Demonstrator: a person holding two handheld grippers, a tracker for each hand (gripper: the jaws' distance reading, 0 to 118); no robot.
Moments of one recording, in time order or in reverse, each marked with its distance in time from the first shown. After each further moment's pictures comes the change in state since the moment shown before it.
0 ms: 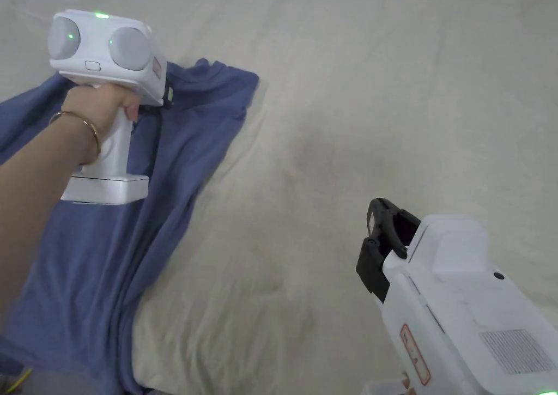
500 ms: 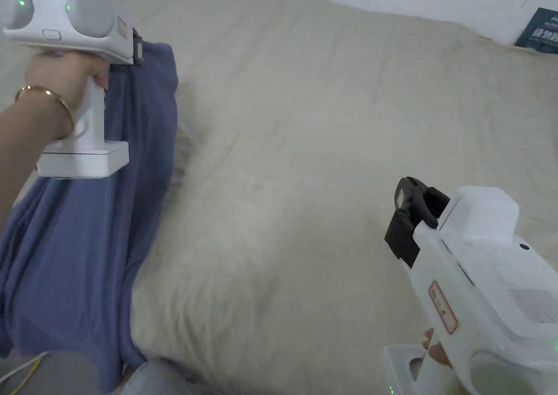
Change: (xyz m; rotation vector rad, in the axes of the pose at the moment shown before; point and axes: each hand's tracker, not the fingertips) left arm -0.011 -0.003 0.191 0.343 0.033 0.060; right arm 0.033 0.031 0.086 0.182 -0.100 -0.048
